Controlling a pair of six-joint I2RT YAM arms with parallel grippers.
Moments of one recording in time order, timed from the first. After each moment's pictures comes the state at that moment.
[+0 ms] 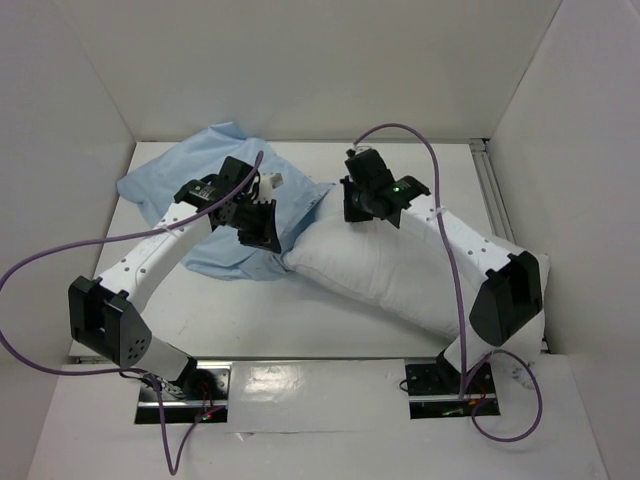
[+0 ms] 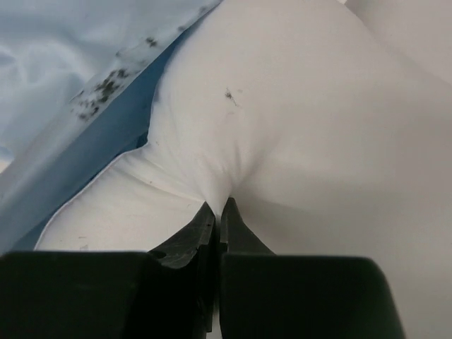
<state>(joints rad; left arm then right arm) -0.43 1.48 1.38 -0.95 0.37 -0.32 0.61 1.57 1.42 -0.67 0.15 0.40</state>
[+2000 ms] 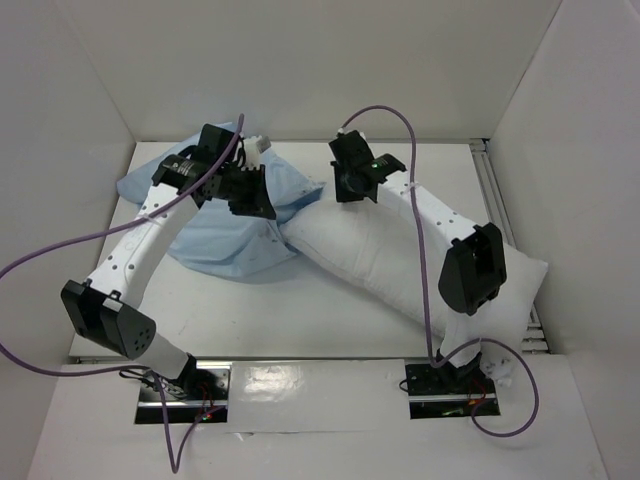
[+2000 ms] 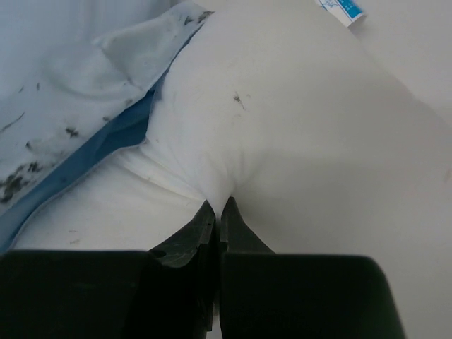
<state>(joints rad) -0.36 1.52 1.65 -1.03 0.37 -0.29 0.57 1.84 1.70 -0.72 0.24 0.36</state>
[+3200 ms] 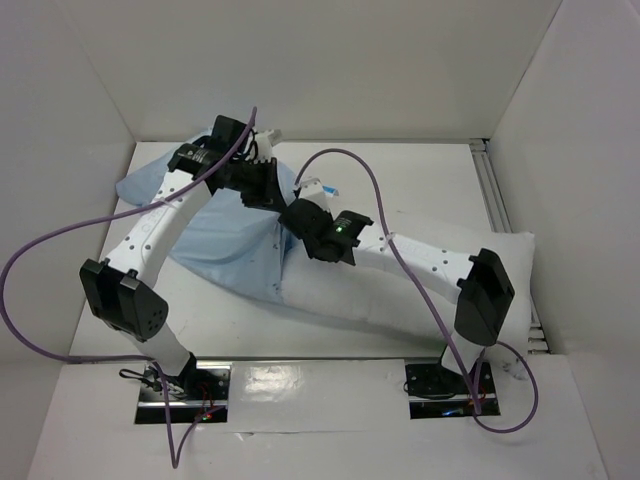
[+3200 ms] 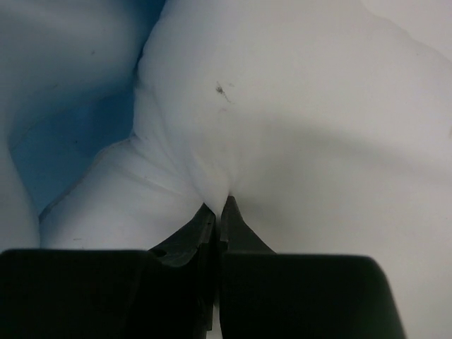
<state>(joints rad) -0.36 1.65 1.76 -1.02 0.46 -0.30 0.98 1.69 1.48 -0.75 0.56 0.49</state>
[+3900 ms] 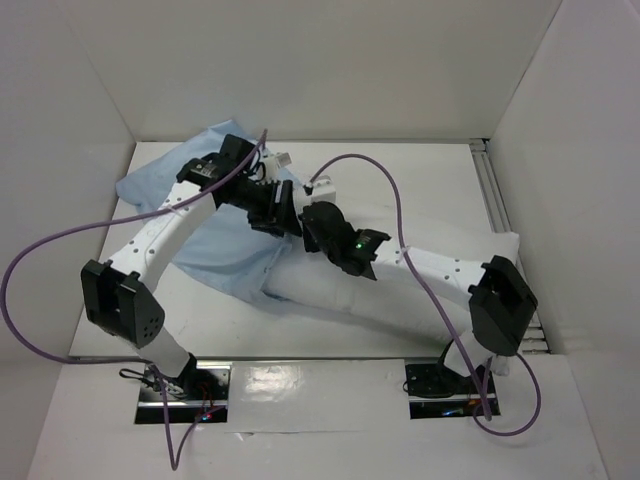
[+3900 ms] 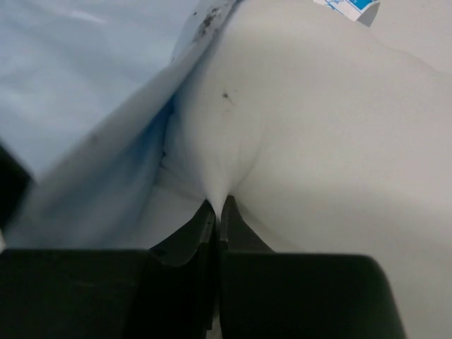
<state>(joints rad) -0.41 1.59 1.56 -0.98 0.61 -0.31 0.92 1.59 1.18 -0.17 0.44 0.41</state>
